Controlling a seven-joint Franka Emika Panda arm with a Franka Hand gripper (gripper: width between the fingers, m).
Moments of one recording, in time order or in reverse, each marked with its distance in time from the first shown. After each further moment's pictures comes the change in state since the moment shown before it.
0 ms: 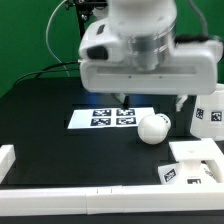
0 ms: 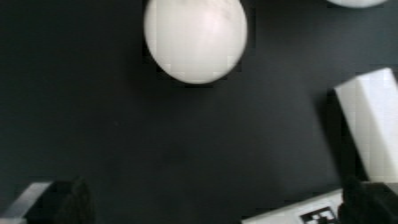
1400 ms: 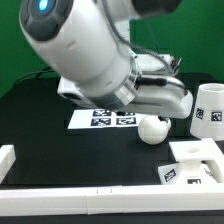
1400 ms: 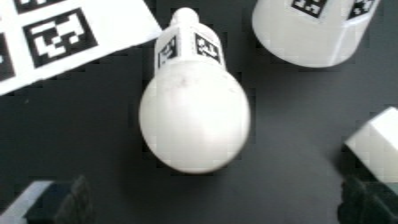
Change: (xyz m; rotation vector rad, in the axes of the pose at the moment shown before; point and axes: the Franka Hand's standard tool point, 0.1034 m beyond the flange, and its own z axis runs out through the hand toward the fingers) arm -0.018 0.015 0.046 0.211 -0.322 0.178
